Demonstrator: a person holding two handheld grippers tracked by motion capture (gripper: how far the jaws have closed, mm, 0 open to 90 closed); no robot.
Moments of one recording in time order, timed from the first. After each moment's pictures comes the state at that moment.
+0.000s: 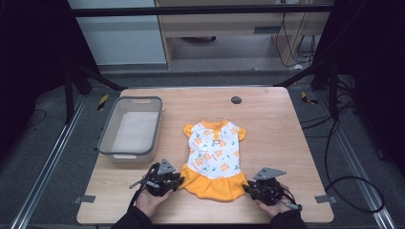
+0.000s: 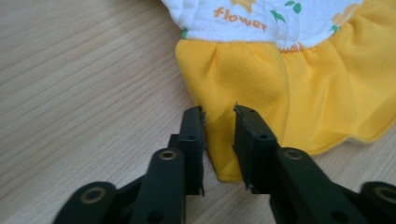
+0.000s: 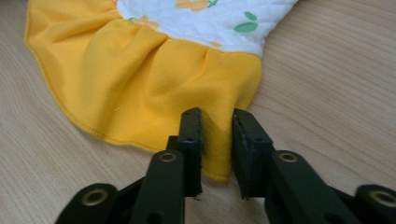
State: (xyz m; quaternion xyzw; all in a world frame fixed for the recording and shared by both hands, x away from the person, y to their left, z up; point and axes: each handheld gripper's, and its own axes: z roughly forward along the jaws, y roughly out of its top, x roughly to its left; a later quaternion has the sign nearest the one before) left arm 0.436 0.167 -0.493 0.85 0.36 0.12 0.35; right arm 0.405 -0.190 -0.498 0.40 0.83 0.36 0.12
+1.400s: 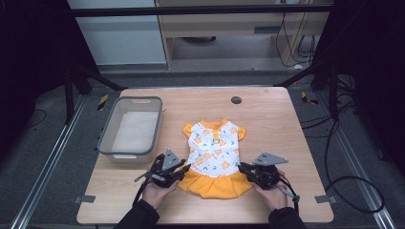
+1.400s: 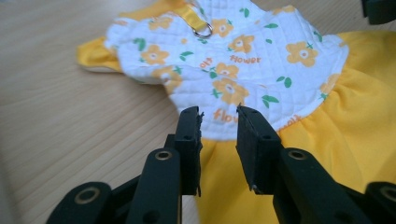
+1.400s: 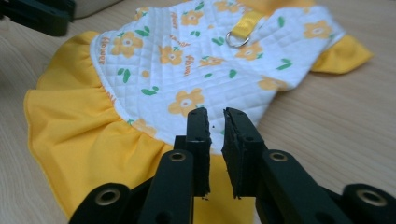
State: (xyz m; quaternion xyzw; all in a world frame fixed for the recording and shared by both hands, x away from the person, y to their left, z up) left arm 0.456 0.138 -0.471 0.84 0.32 0.18 0.40; right arm 0.442 -0.182 -0.481 0.38 0.79 0.45 0.16
